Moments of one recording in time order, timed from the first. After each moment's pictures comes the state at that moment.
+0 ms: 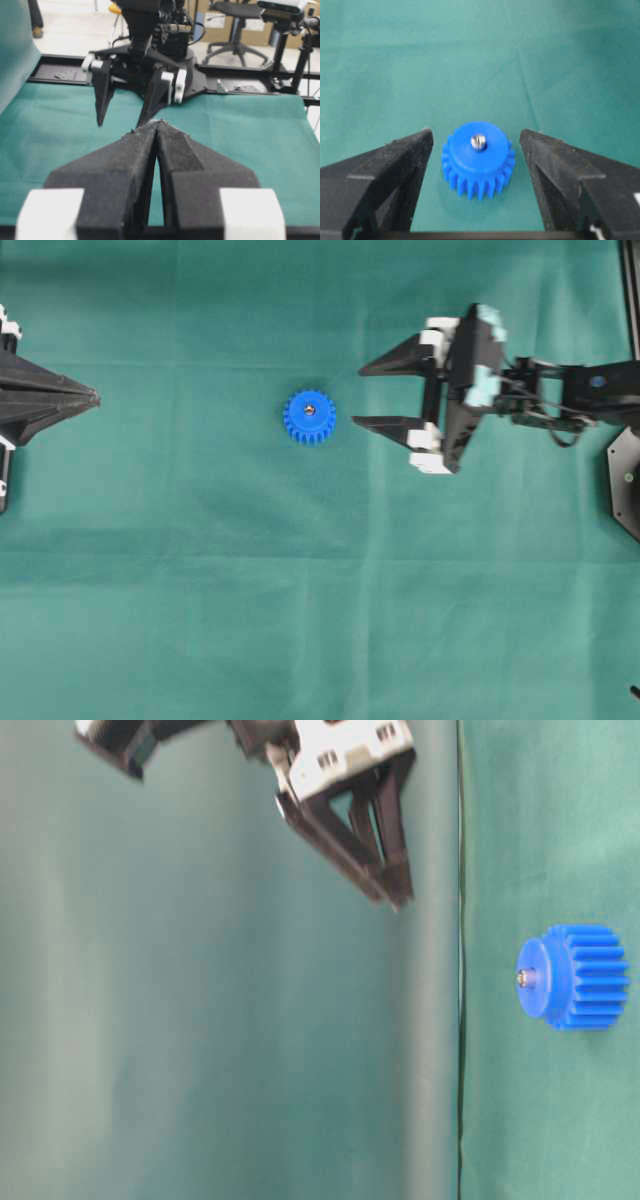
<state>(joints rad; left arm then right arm) 0.04 -1.02 1.21 -0.04 -0.28 0.00 -0.16 -0.18 0.94 0.04 -0.41 0.10</state>
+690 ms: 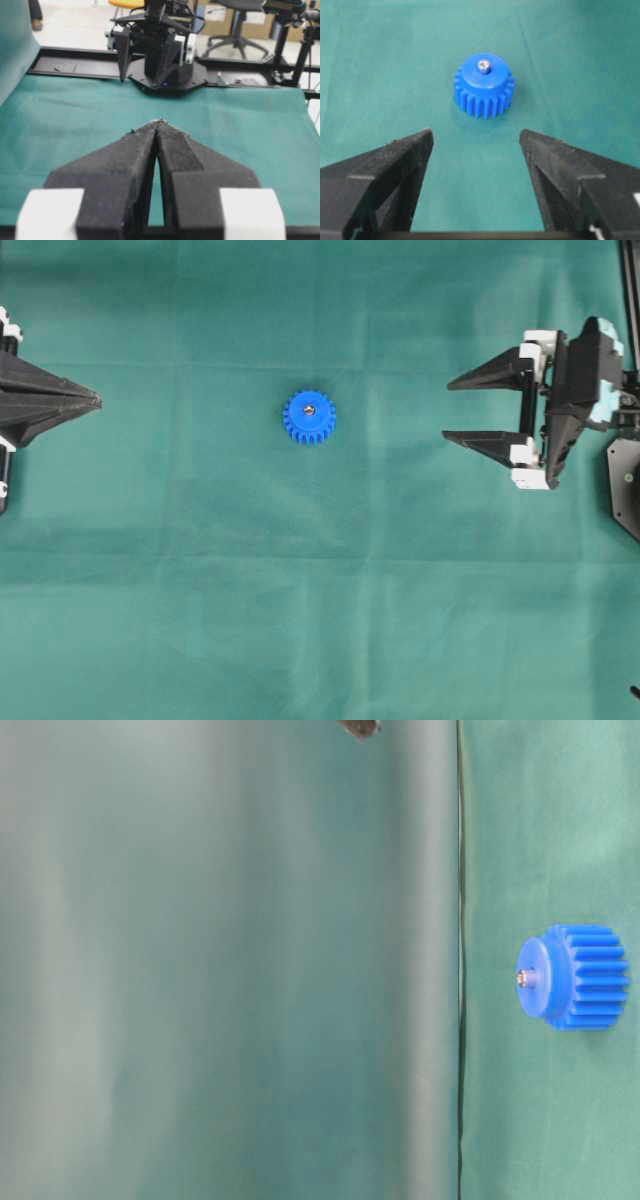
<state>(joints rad) 0.04 -1.02 1.22 -0.04 -0.27 -0.01 -0.15 -0.57 1.20 0.04 -0.28 0.11</state>
